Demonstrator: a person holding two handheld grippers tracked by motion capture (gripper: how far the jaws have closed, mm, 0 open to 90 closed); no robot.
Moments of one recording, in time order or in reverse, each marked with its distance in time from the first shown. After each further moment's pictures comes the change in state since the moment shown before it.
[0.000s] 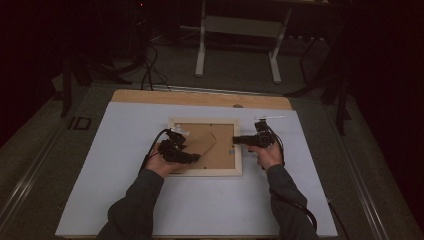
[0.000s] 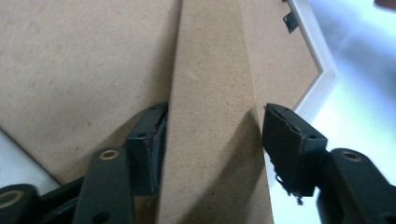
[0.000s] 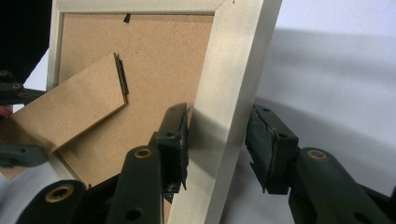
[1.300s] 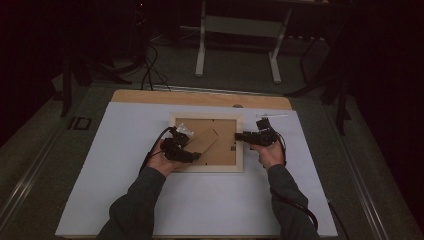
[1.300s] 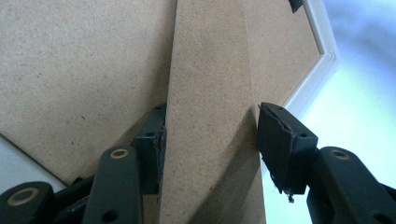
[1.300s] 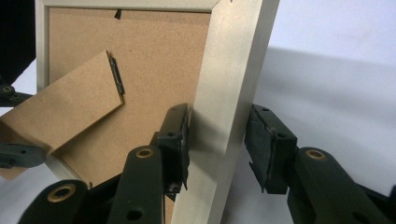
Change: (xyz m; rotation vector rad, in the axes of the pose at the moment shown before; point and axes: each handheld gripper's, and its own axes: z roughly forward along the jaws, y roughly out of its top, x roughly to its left) left arm -0.012 0.009 0.000 0.020 0.077 0.112; right arm 0.011 0.004 -0.013 -0.069 -0.065 -0.080
